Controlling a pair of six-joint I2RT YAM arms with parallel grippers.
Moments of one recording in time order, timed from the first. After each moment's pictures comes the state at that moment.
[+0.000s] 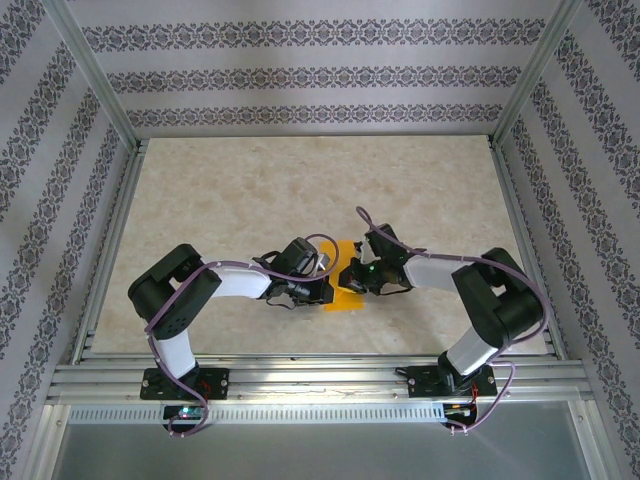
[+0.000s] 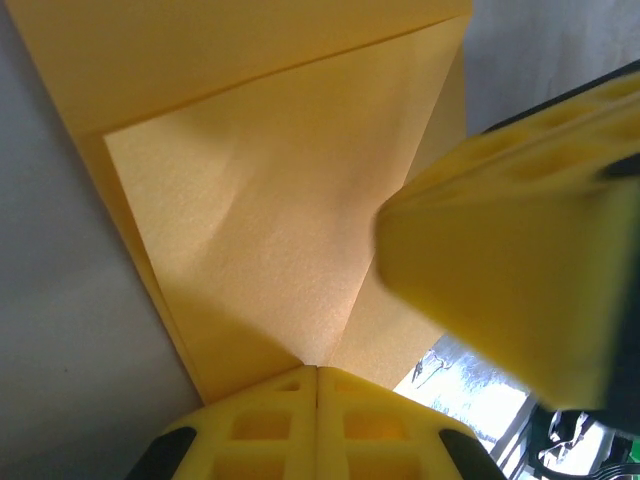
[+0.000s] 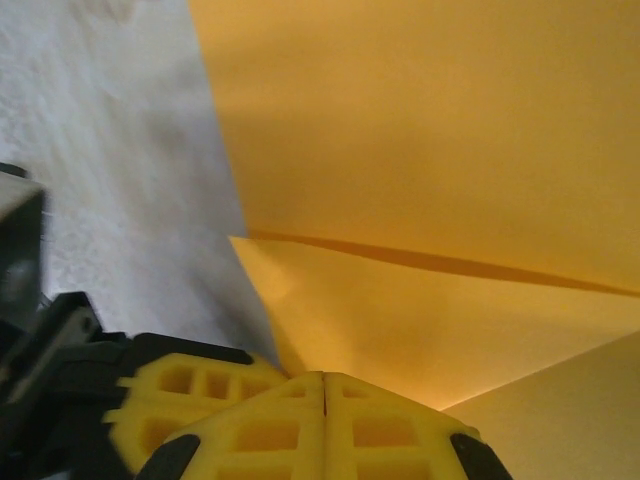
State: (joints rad) left arm -0.76 1.79 0.81 0.03 0.49 -0.80; right arm 0.50 1.63 0.66 -0.08 -0.62 0.81
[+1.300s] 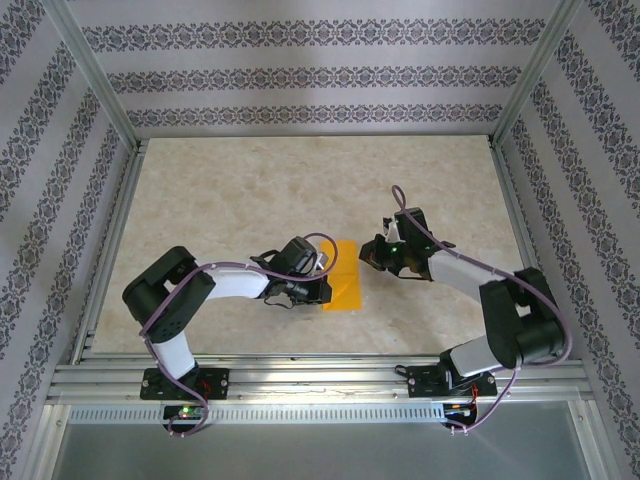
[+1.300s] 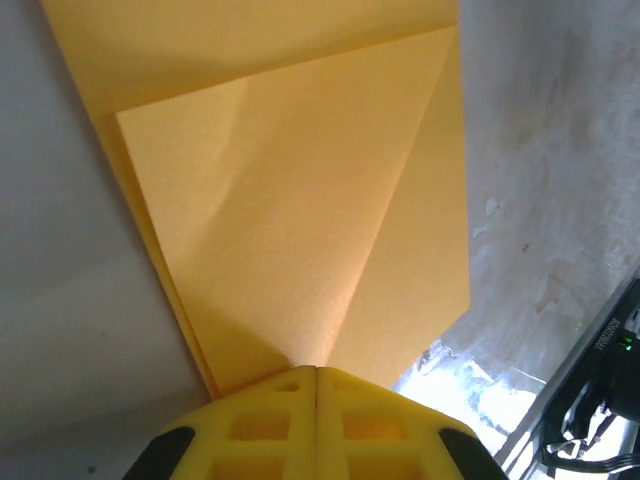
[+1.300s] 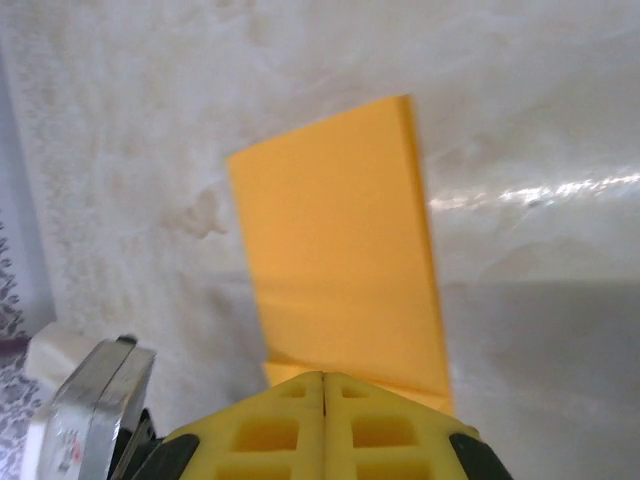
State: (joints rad) left arm -0.76 1.74 0.82 -0.03 0.46 -0.78; right arm 0.33 1.44 0.66 -0.10 -0.52 0.81
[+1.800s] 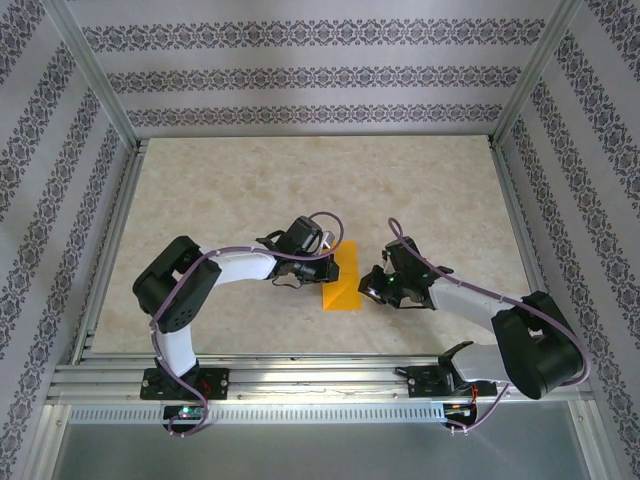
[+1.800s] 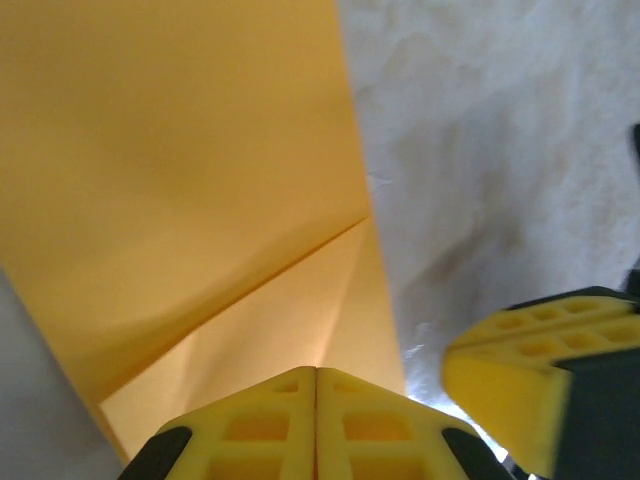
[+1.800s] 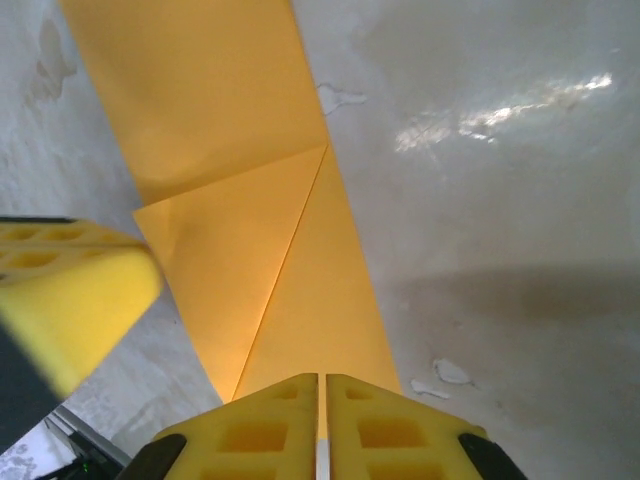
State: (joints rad) left arm -0.70 1.85 1.00 -0.10 0.46 -0.71; right arm 0.48 1.30 0.48 -0.18 -0.44 0.99
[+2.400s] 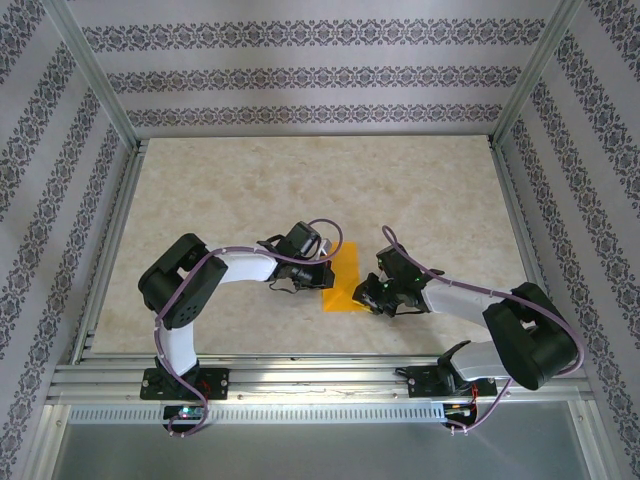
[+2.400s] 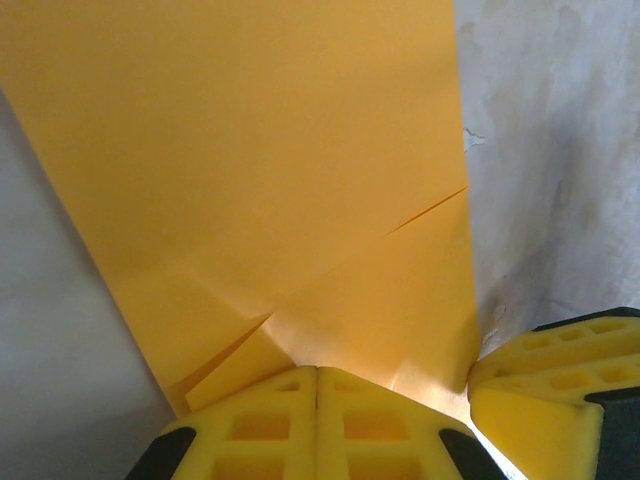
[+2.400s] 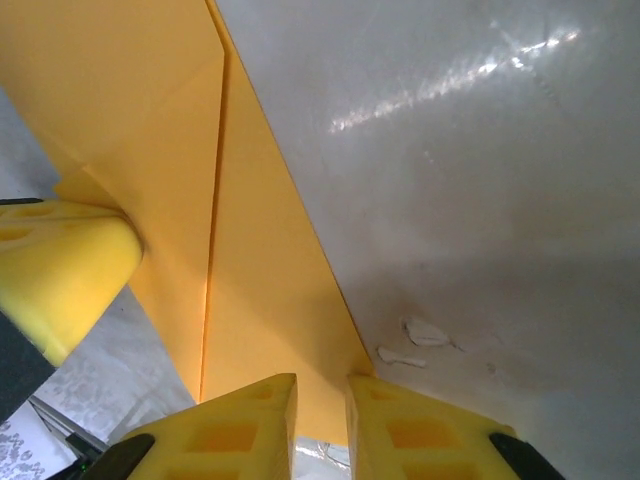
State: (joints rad) left arm -0.70 1.87 0.96 -0.09 0.48 -0.68; right arm 0.54 1.36 0.47 -0.18 -0.43 1.10
